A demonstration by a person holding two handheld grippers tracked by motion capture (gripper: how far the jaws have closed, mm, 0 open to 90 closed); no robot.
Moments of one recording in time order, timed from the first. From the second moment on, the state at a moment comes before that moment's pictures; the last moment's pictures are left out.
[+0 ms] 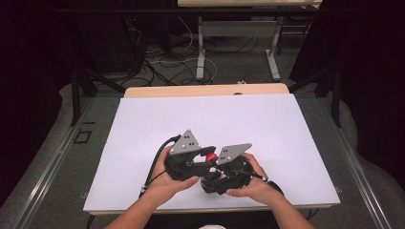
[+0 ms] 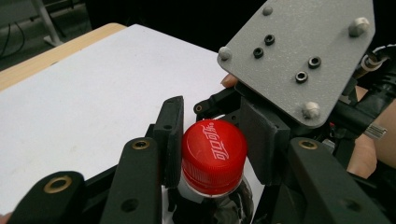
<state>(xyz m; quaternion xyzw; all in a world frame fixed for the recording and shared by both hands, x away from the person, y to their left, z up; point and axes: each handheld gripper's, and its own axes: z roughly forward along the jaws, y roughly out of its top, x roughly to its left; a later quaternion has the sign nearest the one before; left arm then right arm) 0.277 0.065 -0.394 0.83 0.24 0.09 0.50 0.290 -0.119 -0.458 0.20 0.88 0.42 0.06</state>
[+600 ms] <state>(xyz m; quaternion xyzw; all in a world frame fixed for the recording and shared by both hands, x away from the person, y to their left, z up) 0.283 0.078 -0.389 0.83 0.22 0.04 0.51 0.289 -0.122 -0.453 0.19 0.88 0.43 0.06</state>
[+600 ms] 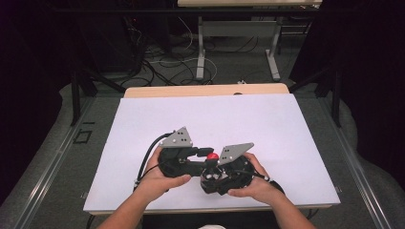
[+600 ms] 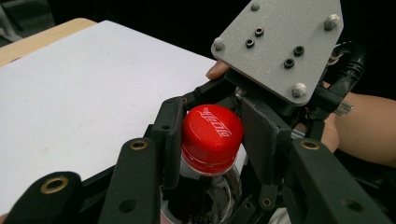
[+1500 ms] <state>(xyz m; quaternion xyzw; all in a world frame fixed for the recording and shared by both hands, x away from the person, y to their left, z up) 0.284 0.077 -0.388 0.83 0.22 0.06 0.51 0.291 -0.123 -0.454 0.20 0.88 0.43 0.08</state>
